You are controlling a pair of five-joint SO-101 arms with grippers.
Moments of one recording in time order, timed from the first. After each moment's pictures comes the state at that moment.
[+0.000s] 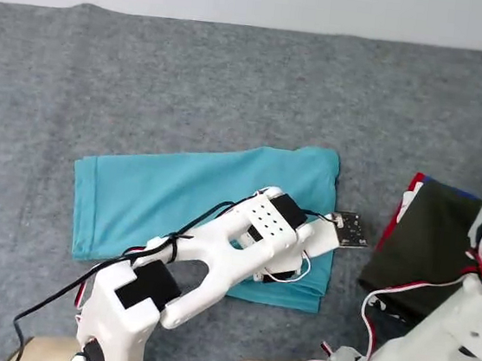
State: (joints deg) left arm 44.3 22.8 6.4 76.8 -20.1; right arm 32.5 -30.0 -21.3 100.5 15.3
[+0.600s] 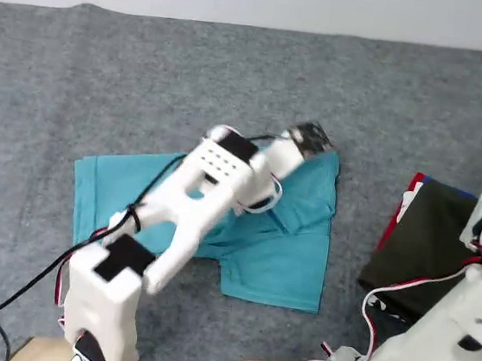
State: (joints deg) left arm 25.8 25.8 -5.3 72.3 -20.3; right arm 32.5 -30.2 -14.9 100.5 15.2
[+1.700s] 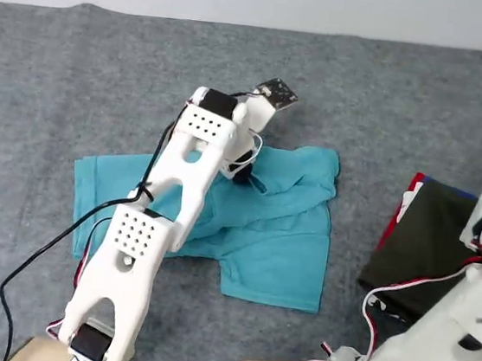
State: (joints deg) left arm 17.0 61.0 -61.4 95.7 -18.9; right arm 32.5 -30.2 -14.9 100.5 15.2
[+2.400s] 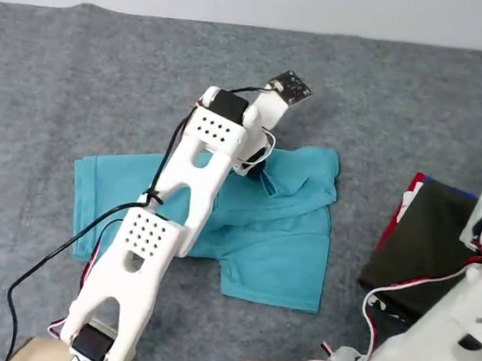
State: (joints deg) left arm 19.3 65.5 -71.3 97.4 -16.0; right arm 32.5 -30.2 -14.9 100.5 15.2
